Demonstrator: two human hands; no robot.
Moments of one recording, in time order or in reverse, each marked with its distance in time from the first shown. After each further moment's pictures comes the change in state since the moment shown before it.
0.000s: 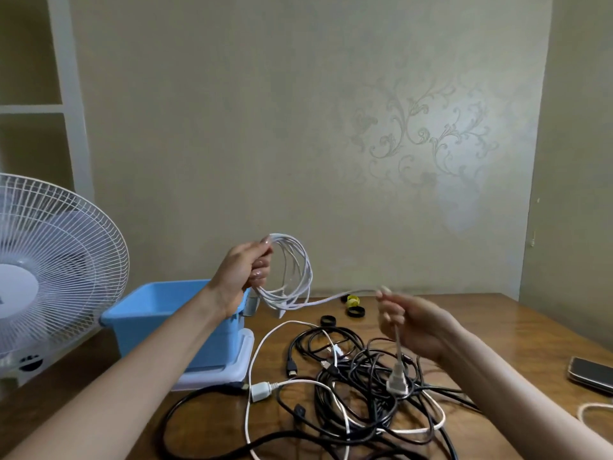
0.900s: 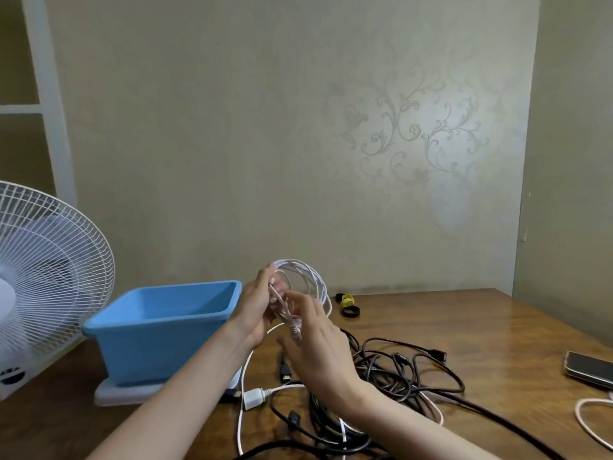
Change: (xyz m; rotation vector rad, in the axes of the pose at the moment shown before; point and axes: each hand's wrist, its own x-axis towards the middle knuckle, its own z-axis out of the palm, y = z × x) left_hand 0.008 -0.056 0.030 -0.204 0.152 -0.183; right_hand 0.033 0.099 0.064 -1.519 0.261 -0.748
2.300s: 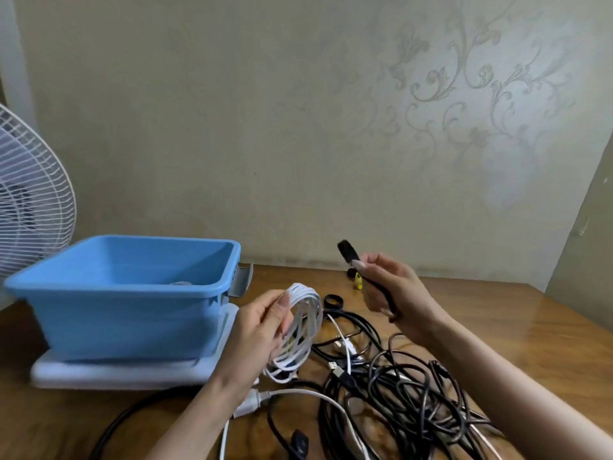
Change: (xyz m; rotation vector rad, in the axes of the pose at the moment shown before) left_hand 0.008 -0.073 -0.051 0.271 -0.113 0.194; right_hand 0.084 0.112 -0.011 0.990 -0.265 0.353
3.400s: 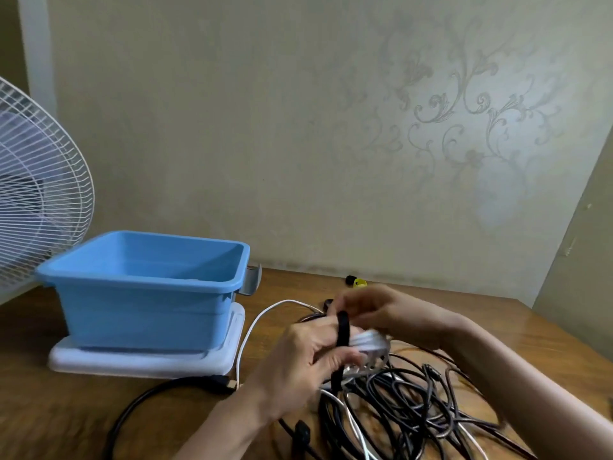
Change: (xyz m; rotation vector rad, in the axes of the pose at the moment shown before) left_hand -0.022 0.010 0.019 0.330 -0.339 0.436; right_hand -0.022 -0.035 0.023 -0.478 -0.509 0.184
